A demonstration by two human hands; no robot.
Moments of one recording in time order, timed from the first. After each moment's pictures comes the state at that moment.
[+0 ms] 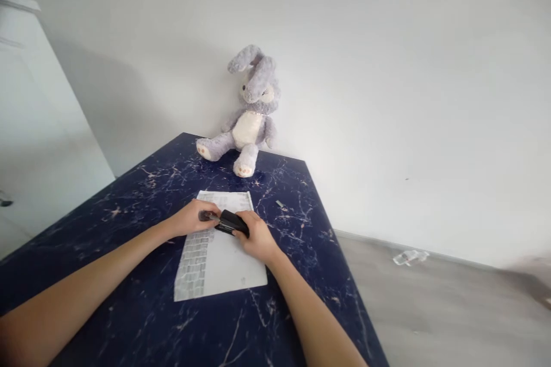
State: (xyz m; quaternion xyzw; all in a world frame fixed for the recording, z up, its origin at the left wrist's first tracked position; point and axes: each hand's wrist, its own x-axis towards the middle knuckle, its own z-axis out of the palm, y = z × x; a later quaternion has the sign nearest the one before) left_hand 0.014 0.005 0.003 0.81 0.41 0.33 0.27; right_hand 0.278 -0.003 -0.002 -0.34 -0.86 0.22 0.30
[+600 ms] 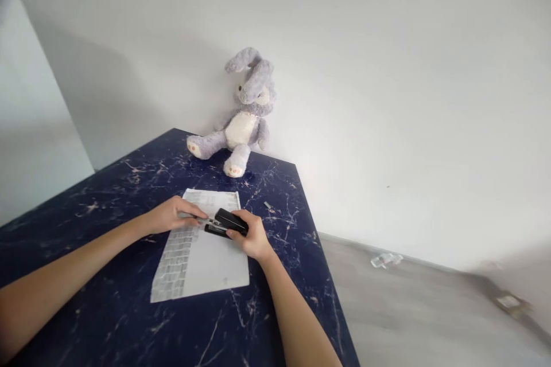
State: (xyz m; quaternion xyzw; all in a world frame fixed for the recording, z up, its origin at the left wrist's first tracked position) left_hand 0.000 0.004 0.006 0.79 0.37 0.33 0.36; right_hand 0.302 -0.001 0.010 -0.33 -0.83 0.27 0.35
